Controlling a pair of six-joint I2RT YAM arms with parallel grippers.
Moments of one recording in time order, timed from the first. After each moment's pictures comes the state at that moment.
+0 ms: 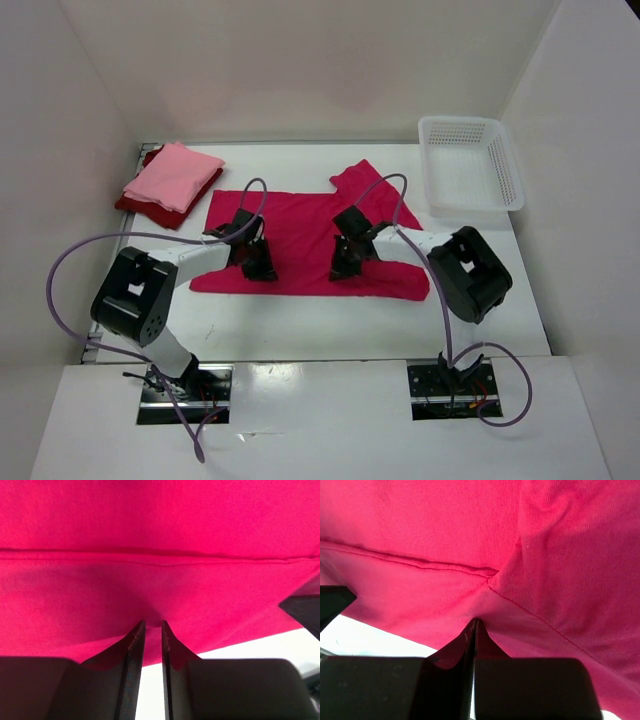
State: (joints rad) left arm -0.39 1.63 0.85 -0.35 0.17 -0.64; right arm 0.64 1.81 1.05 -0.36 -0.15 0.81
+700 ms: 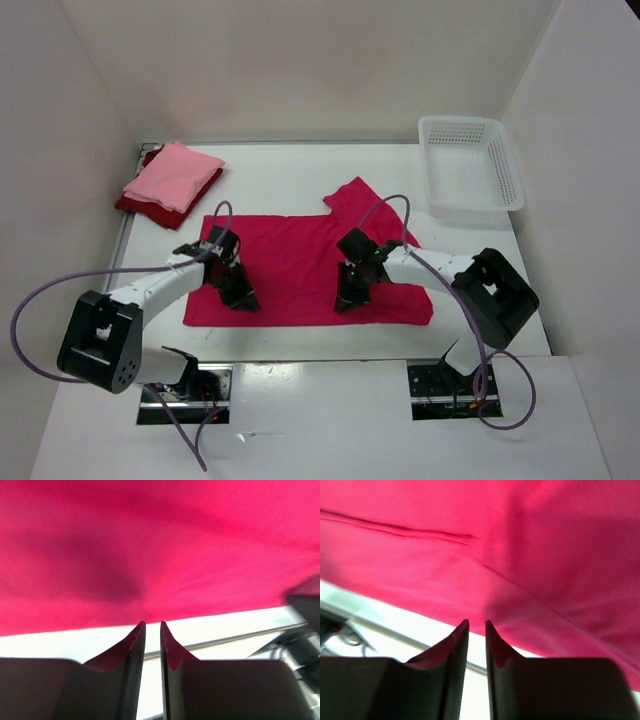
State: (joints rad) left arm -0.33 1.33 0.66 -0.66 0.32 -0.78; right arm 0.74 1.61 0.84 -0.44 -0.23 0.86
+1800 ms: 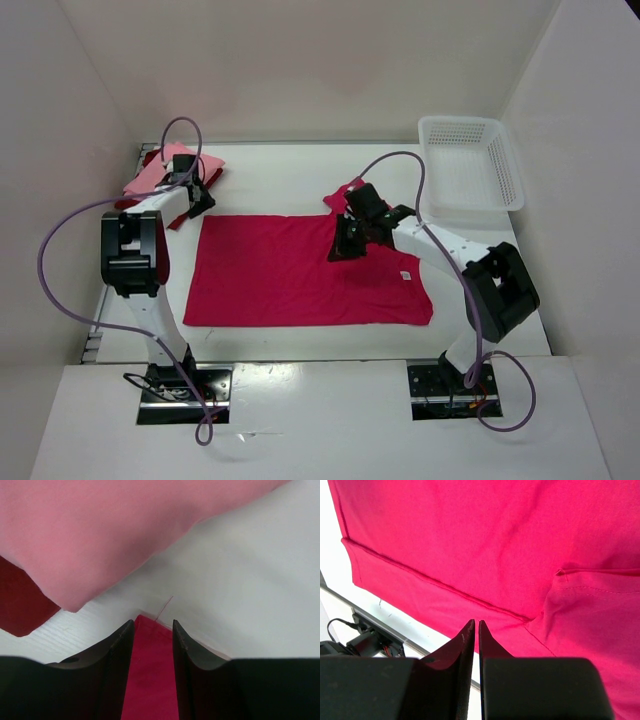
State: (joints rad) left arm 0.07 1.96 1.35 -0.29 -0.18 -0.53; right arm 0.59 1.63 1.14 -0.46 -0.26 0.67
